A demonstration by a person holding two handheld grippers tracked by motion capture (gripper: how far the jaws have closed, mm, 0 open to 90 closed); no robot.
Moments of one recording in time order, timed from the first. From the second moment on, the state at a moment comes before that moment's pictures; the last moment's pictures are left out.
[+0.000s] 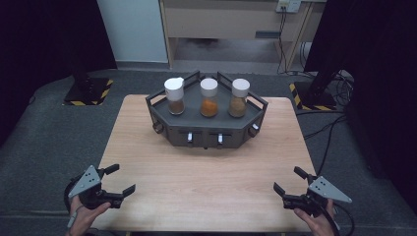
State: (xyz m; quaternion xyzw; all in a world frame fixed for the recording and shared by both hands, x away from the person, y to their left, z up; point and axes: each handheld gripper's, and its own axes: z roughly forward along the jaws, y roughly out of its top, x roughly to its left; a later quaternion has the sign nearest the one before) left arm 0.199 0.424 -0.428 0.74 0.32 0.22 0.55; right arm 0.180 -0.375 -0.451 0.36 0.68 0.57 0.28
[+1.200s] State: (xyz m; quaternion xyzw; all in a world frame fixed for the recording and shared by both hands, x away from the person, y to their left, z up) left arm 0.193 0.431 -0.434 0.71 0.31 0.23 0.58; right arm 0.172 -0.380 -0.462 0.38 0.66 0.58 0.28
